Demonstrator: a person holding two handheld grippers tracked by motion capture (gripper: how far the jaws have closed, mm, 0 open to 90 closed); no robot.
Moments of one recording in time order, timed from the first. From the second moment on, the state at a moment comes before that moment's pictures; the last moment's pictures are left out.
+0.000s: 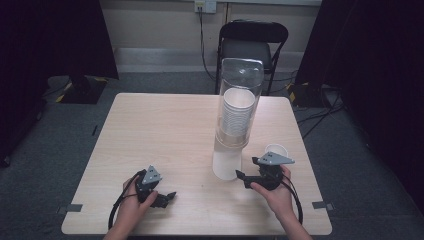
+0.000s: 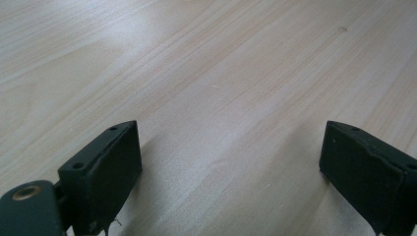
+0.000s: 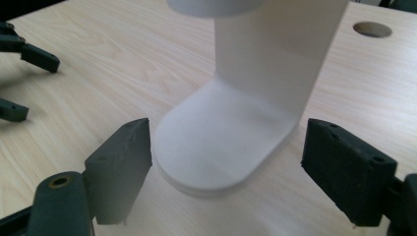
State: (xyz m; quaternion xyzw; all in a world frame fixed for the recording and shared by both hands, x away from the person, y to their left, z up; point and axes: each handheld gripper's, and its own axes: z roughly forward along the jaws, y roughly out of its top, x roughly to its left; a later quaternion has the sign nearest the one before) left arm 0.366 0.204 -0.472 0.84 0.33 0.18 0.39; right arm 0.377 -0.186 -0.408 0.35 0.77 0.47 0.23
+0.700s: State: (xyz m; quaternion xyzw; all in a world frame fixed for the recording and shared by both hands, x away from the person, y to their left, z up) left arm 0.366 0.204 -0.472 0.84 0.33 0.19 0.39; right arm 0.403 -0.155 -0.385 0.32 0.74 0.53 0.25
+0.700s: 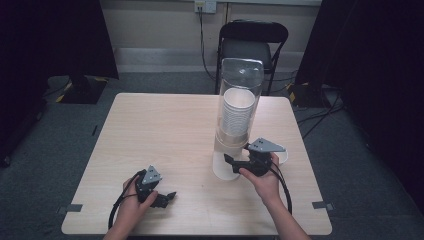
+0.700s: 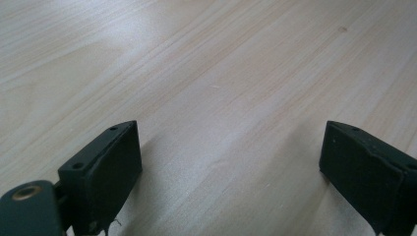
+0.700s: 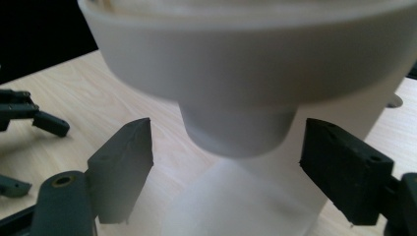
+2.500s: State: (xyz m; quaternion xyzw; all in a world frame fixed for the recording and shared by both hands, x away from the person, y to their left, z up) left arm 0.366 0.204 -0.472 0.84 0.33 0.18 0.39; right arm 0.422 -0.141 -0.410 0.32 0.73 0.53 0.29
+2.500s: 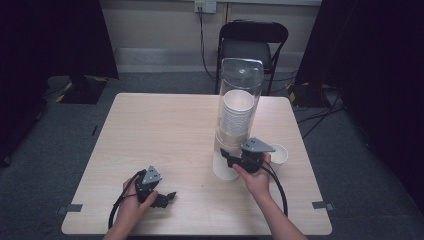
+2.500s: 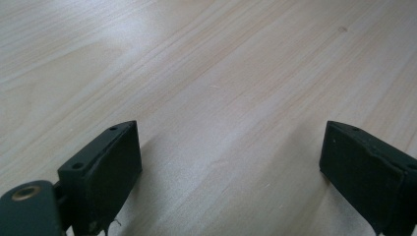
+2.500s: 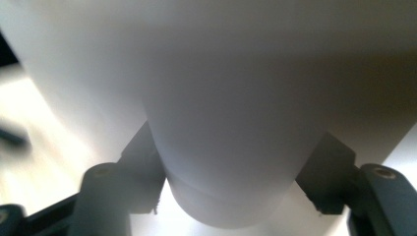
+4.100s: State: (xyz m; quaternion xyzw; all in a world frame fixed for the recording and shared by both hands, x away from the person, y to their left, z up) left arm 0.366 0.204 -0.472 0.84 0.32 0.18 0.39; right arm 0.373 -0.226 -0.458 0.34 0.80 0.43 0.22
